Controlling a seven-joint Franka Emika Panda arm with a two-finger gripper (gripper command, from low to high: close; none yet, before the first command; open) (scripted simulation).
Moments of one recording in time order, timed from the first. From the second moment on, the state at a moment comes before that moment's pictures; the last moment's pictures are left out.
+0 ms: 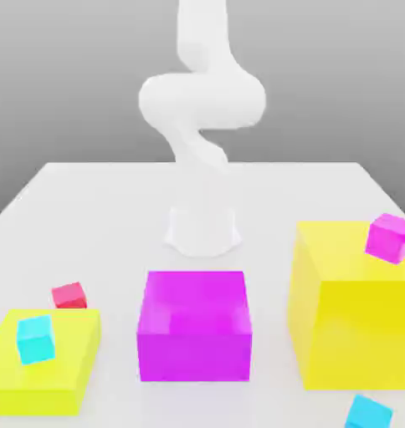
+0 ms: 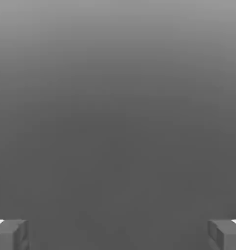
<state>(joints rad) -0.06 -0.75 0.01 -2.33 0.00 2.33 0.91</state>
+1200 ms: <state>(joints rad) -0.78 -0.09 0.11 -2.80 -0.01 2.80 2.49</state>
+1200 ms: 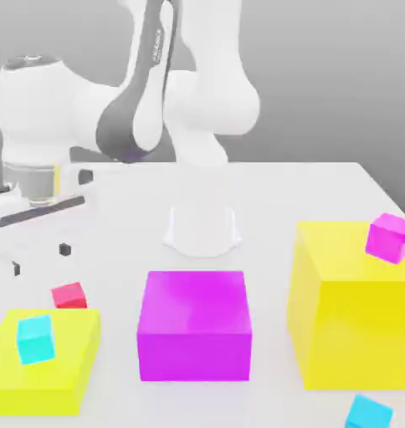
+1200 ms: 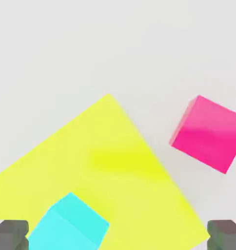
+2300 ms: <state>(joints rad) -0.78 -0.01 0.12 -2.68 0.00 2.67 2.61</state>
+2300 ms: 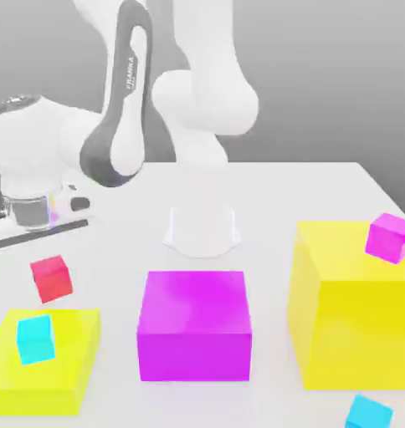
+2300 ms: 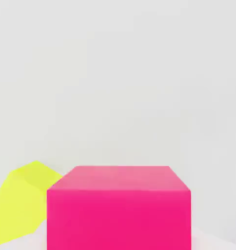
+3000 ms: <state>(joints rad) -0.68 0.07 0.14 -2.48 -0.02 2.55 2.53</state>
